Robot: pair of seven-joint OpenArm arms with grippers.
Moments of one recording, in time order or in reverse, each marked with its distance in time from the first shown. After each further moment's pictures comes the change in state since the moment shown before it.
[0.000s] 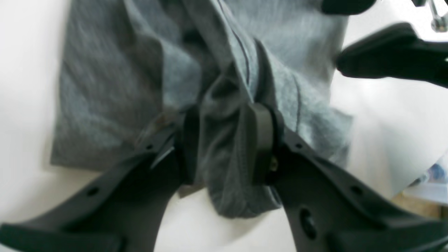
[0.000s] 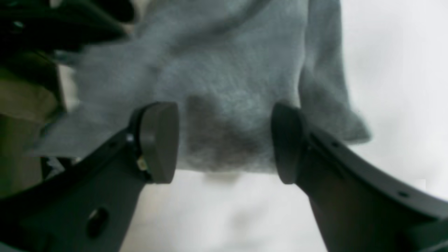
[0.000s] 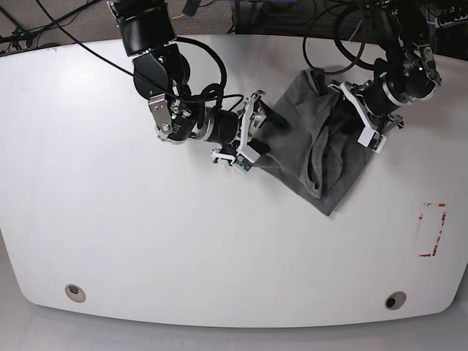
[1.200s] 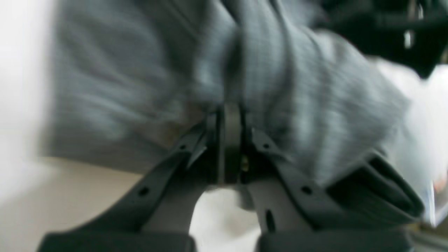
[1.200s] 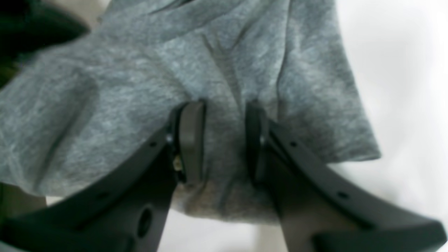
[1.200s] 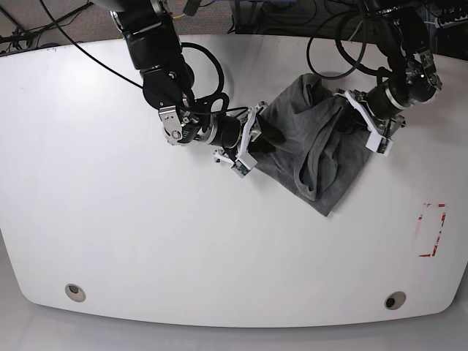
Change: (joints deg) left arm -1.7 -0.3 -3.0 -7.1 -0.4 0.7 -2.9; right arm 3.4 -1.1 0.0 -16.1 -4.1 0.5 13.2
